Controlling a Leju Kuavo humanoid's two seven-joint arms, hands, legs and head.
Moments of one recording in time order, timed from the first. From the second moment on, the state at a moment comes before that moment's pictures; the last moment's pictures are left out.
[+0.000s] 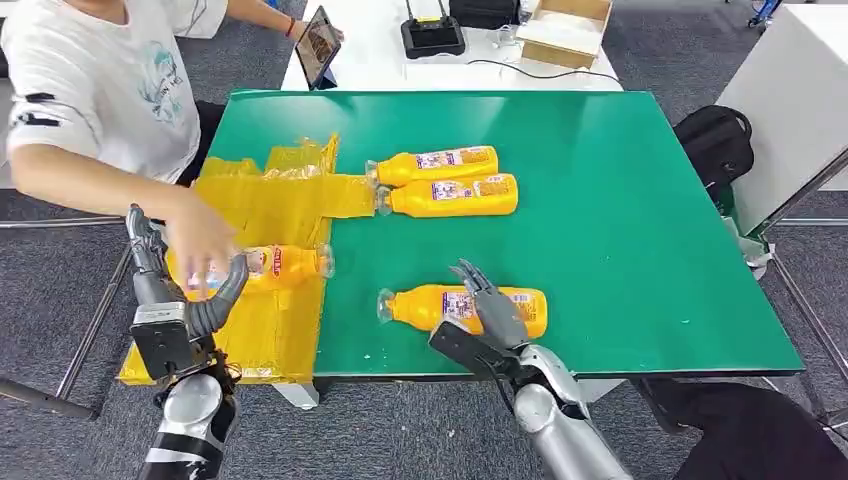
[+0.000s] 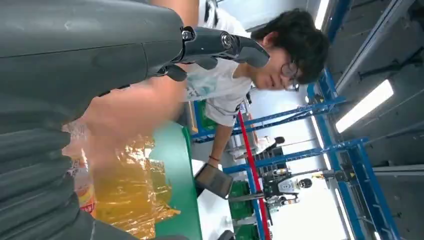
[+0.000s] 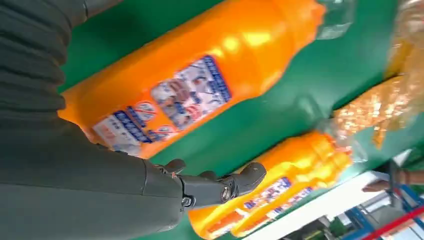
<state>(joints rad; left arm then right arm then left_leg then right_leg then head) -0.15 -0.13 -0.16 -1.42 -0.21 0.61 -0.70 -0.22 0.01 0.34 -1.16 0.60 -0.12 -0.10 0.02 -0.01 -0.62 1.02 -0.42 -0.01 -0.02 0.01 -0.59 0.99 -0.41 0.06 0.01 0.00</state>
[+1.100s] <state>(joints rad) -0.17 -0.13 -0.18 -1.38 -0.22 0.55 -0.70 -0.30 -0.06 0.35 -1.11 0.71 -0.11 0.01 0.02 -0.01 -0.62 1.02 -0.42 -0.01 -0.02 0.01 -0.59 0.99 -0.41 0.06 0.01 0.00</state>
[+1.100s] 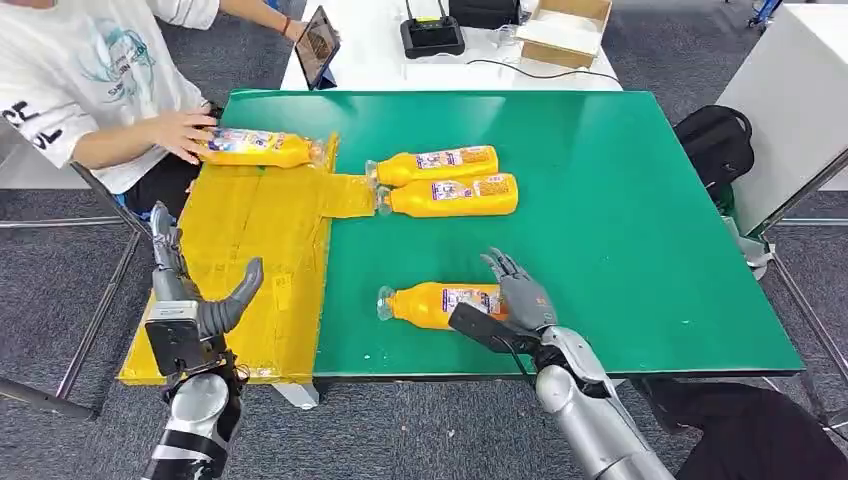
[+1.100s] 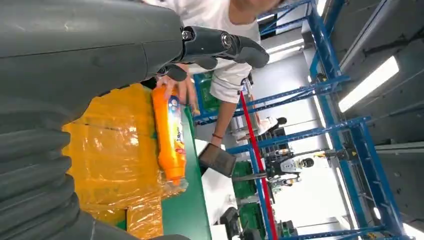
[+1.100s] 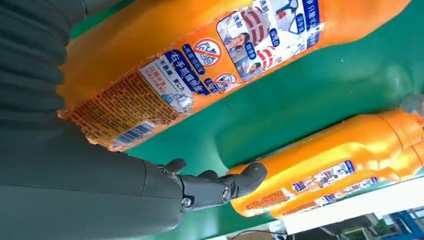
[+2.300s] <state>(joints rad) -0.22 -0.15 -0.20 -1.28 -0.18 0.49 -0.70 -0.52 -0.10 0.42 -0.82 0.64 0.10 0.01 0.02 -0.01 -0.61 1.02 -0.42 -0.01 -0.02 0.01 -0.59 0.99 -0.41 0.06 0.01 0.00</state>
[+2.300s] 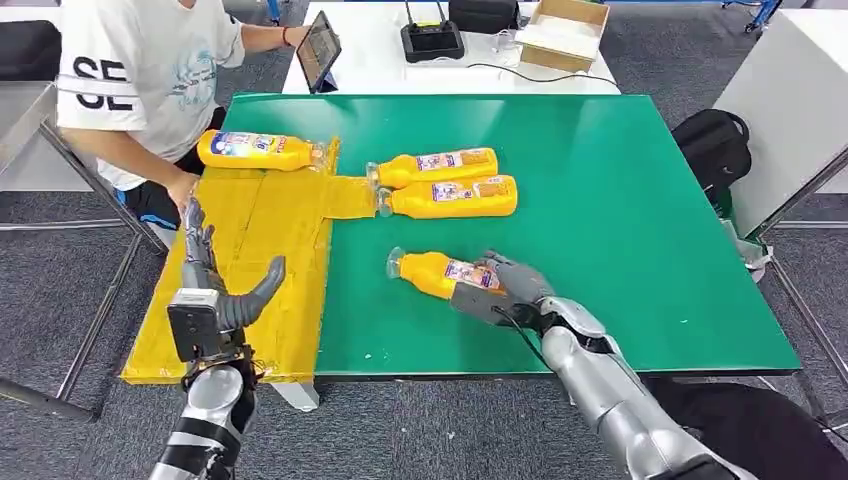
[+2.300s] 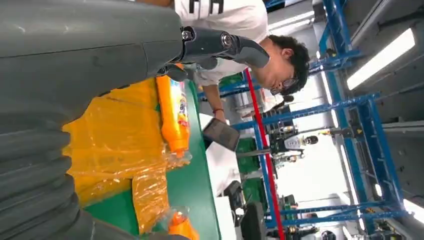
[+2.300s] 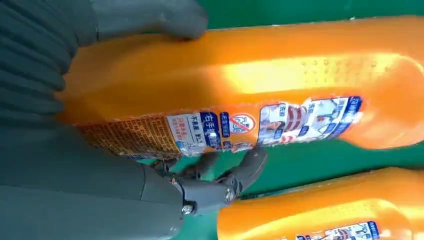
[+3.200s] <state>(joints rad) -0.24 -0.15 -0.21 -1.25 -0.16 0.48 -0.70 -0.47 -0.12 0.44 -0.86 0.40 -0.02 -0.15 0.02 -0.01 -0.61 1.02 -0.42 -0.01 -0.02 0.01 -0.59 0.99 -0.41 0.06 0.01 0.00</state>
